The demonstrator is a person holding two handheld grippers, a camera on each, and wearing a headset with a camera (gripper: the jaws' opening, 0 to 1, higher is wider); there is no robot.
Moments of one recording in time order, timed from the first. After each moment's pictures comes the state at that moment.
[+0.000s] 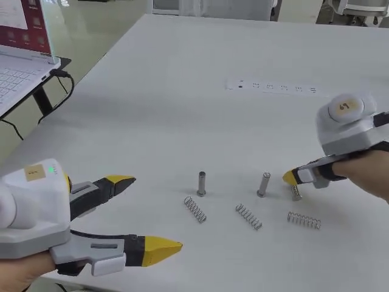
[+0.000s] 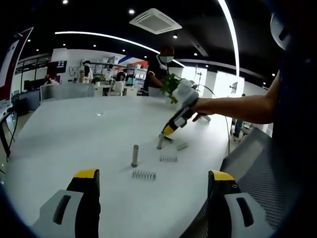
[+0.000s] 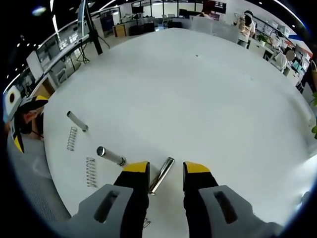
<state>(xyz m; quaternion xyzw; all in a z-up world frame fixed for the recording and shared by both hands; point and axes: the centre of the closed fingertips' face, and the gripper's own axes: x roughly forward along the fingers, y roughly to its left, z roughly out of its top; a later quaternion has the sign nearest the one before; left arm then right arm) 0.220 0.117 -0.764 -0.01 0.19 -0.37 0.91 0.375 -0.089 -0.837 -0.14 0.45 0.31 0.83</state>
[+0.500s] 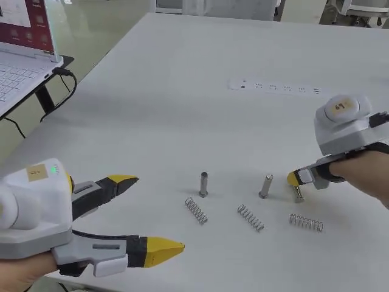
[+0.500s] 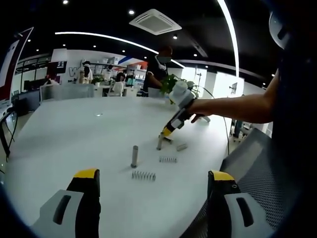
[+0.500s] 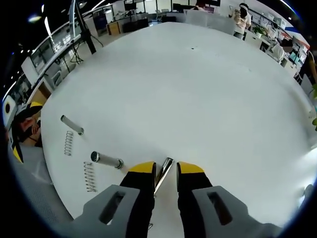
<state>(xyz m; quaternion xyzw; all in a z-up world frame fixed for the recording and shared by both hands) 0.220 0.116 -0.762 -0.02 0.19 -0.37 0.91 0.375 -0.090 -0.843 -0.13 0.47 0.28 0.82</state>
